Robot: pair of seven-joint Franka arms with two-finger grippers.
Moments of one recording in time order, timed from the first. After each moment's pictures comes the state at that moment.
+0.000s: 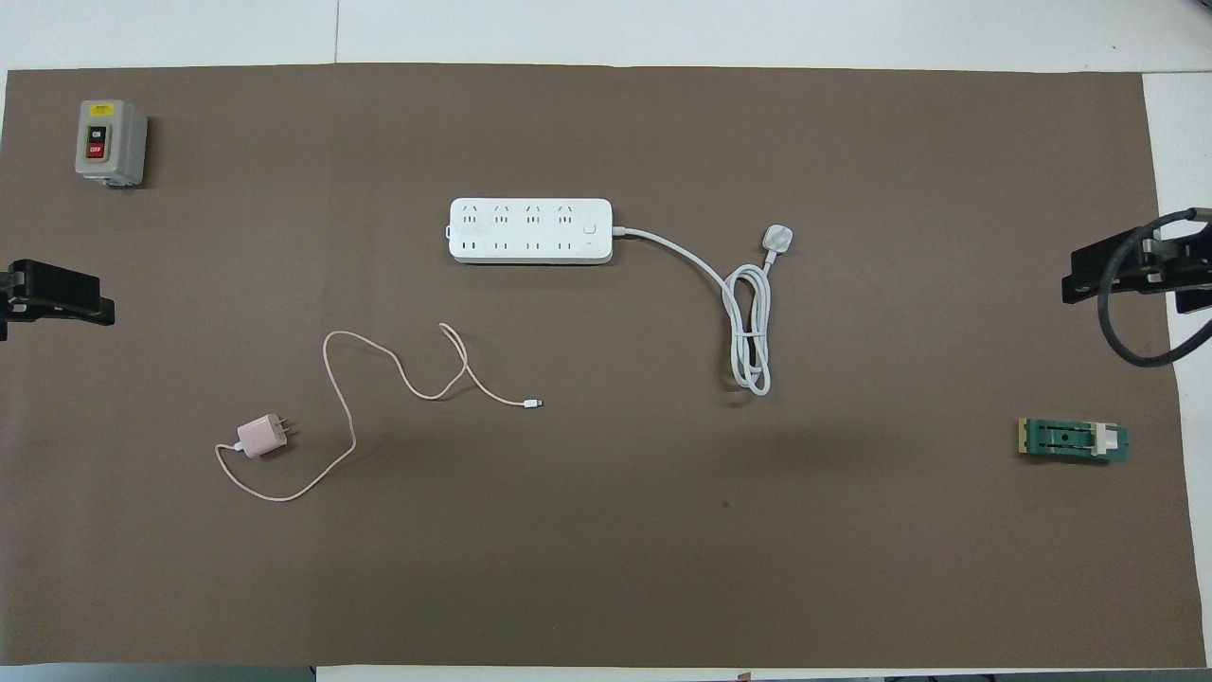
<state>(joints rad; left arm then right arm) 0.10 -0.06 -0.09 -1.67 -0.03 1.57 -0.04 0.08 0.03 -0.13 -1.54 0.00 1.47 0.06</state>
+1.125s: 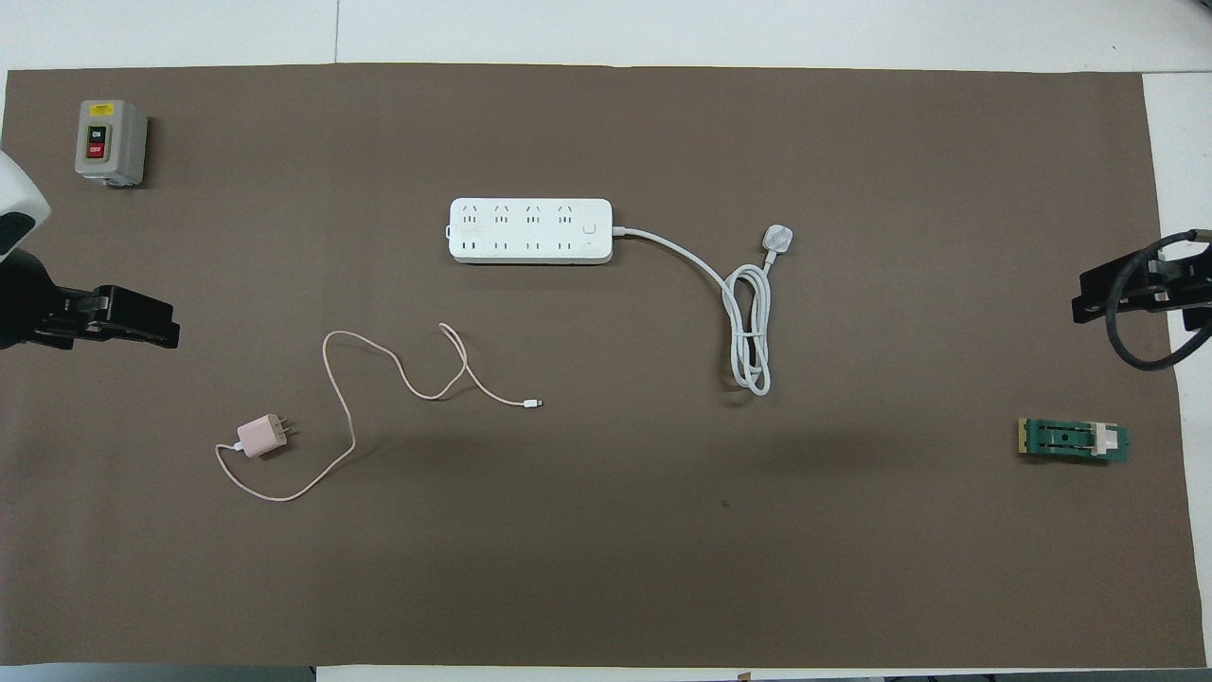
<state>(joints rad) 0.03 -0.06 -0.10 -1.70 -0.02 1.56 0.00 0.06 0.02 -0.14 -1.57 0.00 1.48 0.03</state>
